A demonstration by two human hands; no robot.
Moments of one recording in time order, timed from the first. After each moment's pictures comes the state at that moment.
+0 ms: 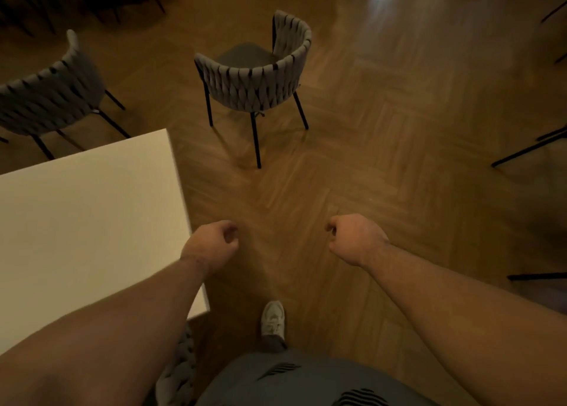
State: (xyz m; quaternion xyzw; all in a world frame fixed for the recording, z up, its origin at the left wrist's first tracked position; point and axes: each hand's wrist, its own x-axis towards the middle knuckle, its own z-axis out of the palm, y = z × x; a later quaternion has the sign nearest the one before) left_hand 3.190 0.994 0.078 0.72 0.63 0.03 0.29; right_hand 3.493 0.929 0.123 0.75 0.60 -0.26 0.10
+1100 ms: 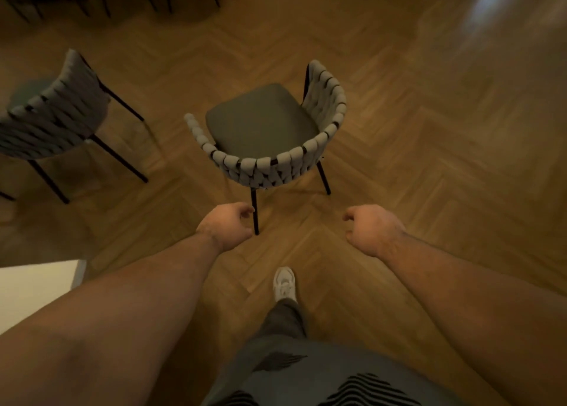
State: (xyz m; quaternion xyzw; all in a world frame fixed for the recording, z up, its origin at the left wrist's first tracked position) left_hand 3.469 1.545 0.090 0.64 0.70 -0.02 0.31; right_hand 3.785 1.544 0.103 0.66 0.70 -0.23 0.13
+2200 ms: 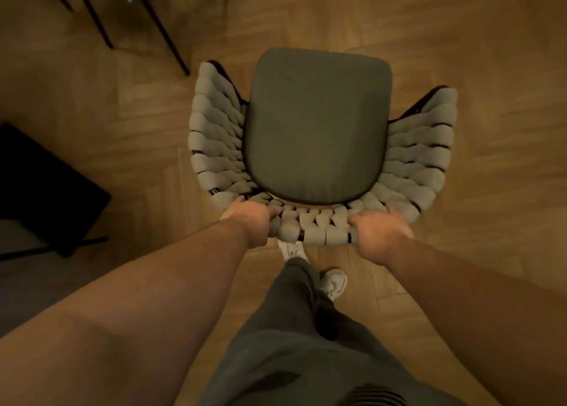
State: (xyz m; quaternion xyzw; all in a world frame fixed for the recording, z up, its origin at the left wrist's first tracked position) left_hand 3.555 1.861 -0.042 0.52 0.70 -0.28 0.40; right_hand 3.782 2.013 -0.036 0.24 0.86 -0.11 0.44
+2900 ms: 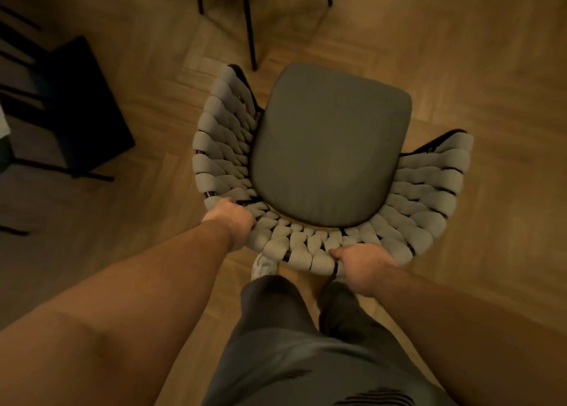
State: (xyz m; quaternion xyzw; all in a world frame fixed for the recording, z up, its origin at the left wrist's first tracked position) left_hand 3.493 1.949 -0.036 0.41 0.76 -0.32 0.37; right_hand 3.660 2.179 -0.038 0.01 0.86 -0.07 0.50
